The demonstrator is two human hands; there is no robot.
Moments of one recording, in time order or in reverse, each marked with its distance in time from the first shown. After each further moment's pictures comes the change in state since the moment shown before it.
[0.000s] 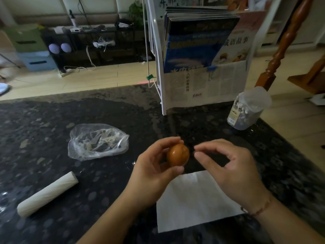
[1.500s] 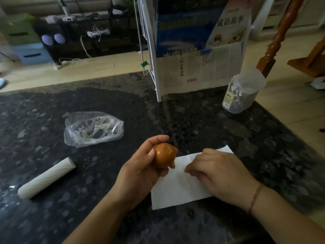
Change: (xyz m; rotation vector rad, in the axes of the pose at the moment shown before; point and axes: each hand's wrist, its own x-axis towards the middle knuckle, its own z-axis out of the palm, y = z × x) left_hand -0.029 0.002 0.007 -0.538 -0.003 -0.313; right_hand -0.033 0.020 -0.006 -0.509 -0.530 -0.146
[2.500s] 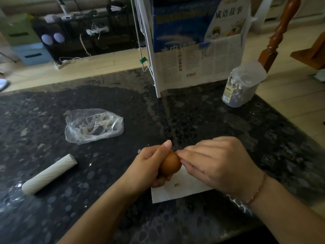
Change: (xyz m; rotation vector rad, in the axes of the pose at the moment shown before) left_hand 0.004 0.004 0.016 0.477 -0.001 -0.180; right_hand 0.005 -0.010 -0.015 -0.156 0.423 -0.399
